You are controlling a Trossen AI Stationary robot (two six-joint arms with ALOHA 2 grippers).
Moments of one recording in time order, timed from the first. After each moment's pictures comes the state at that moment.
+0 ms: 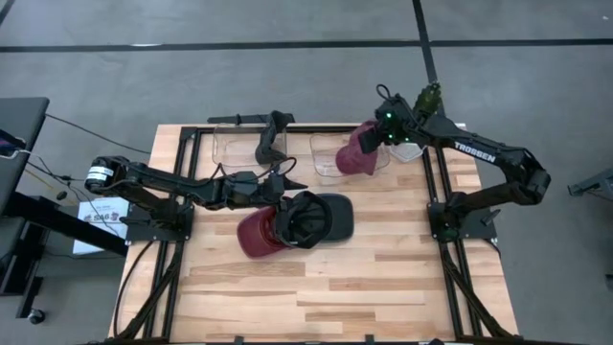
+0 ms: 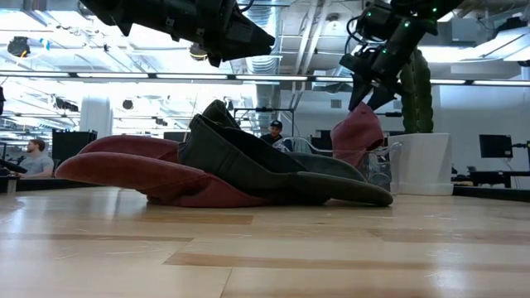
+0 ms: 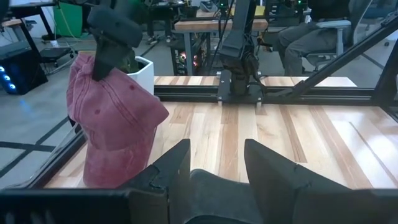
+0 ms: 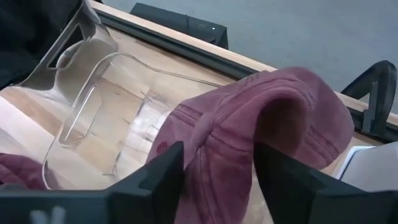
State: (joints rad) left arm -0.06 1.39 0.75 0.47 -0.21 0.07; right arm -0.65 1.29 1.05 -0.63 0.08 0.36
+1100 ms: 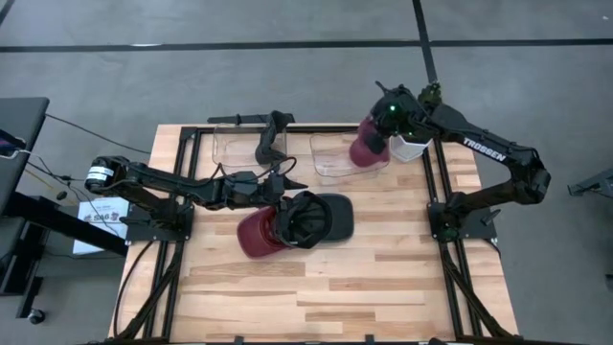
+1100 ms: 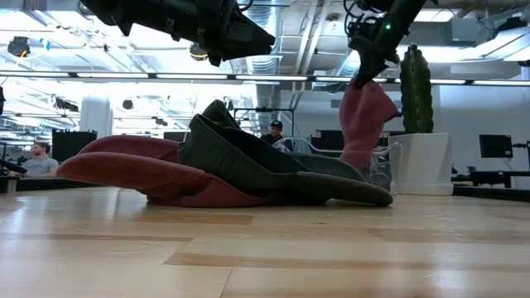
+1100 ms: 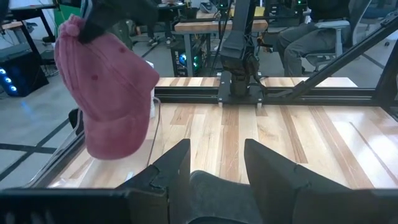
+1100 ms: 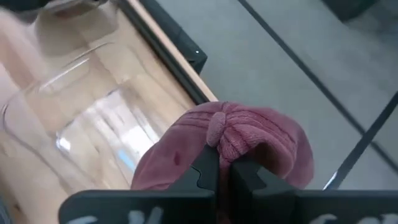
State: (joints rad) left arm -0.06 1.39 0.75 0.47 -0.21 0.08; right arm -0.58 1.29 1.27 -0.81 0.24 -0.14
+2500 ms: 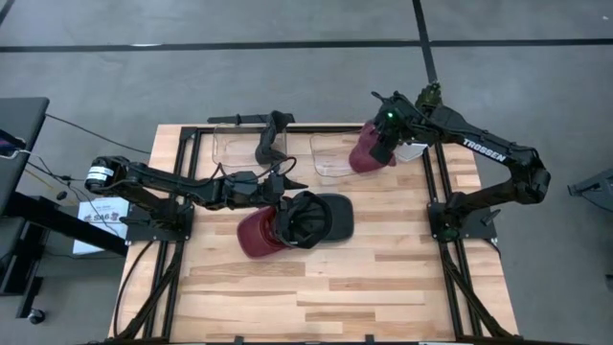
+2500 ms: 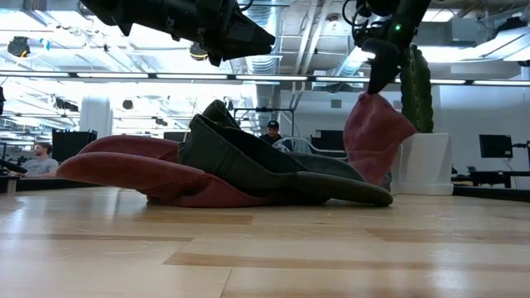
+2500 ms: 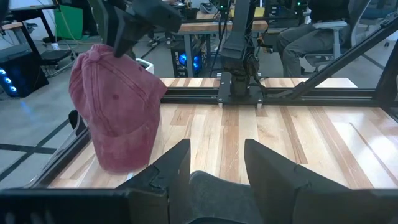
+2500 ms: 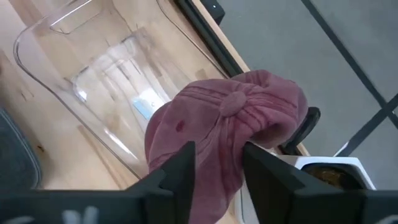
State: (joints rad) left arm -0.06 1.39 0.75 0.47 -0.21 0.08; right arm -0.56 1.29 1.27 -0.99 0.20 -0.10
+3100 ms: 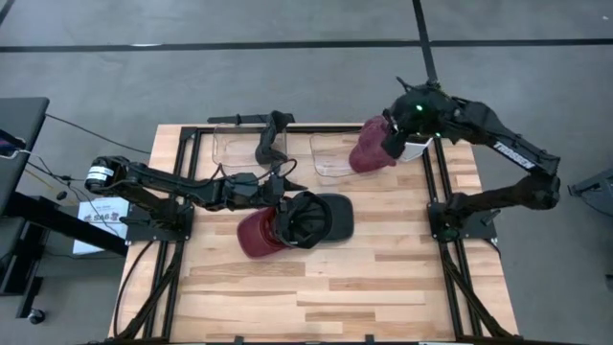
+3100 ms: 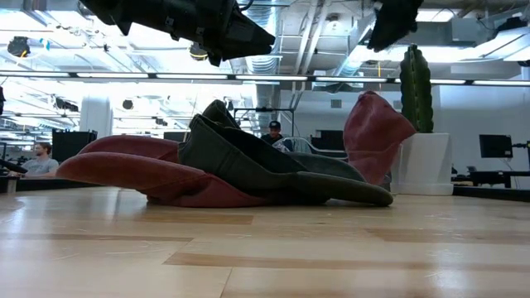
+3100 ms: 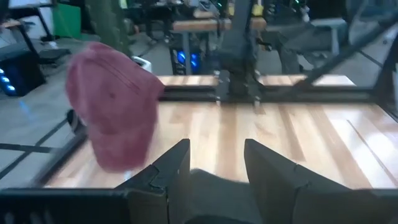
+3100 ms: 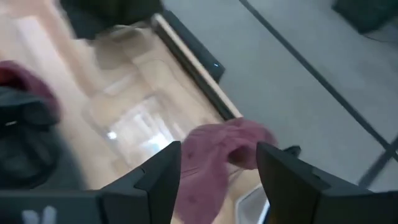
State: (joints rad) left arm -0.07 1.39 0.75 0.46 -0.21 0.08; right arm -0.50 1.18 1.45 -1.07 0.21 -0.07
